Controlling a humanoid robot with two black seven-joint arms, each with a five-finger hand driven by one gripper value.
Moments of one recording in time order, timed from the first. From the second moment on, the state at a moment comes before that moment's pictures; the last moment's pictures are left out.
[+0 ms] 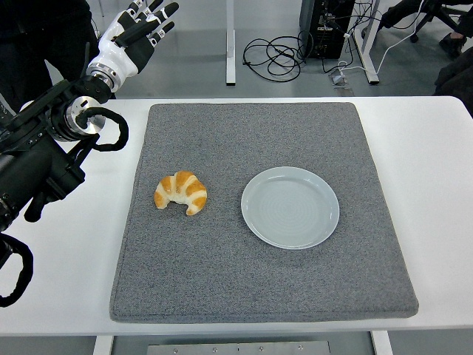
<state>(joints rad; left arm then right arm) -1.15 0.10 -0.72 -0.45 0.02 -0.19 -0.19 -0.10 0.00 0.00 0.16 -0.08 -0.05 0.22</state>
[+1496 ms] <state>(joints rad) -1.17 0.10 -0.72 -0.45 0.03 -0.16 -0.20 -0.10 0.00 0.00 0.16 -0.08 -0.05 0.22</state>
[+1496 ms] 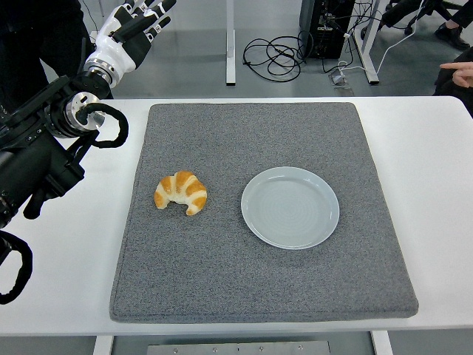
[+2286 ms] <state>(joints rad) -1.27 0.43 -0.32 -0.92 0.20 -0.06 -0.20 -0.10 0.00 0.00 0.16 -0.08 -0.05 0.22</state>
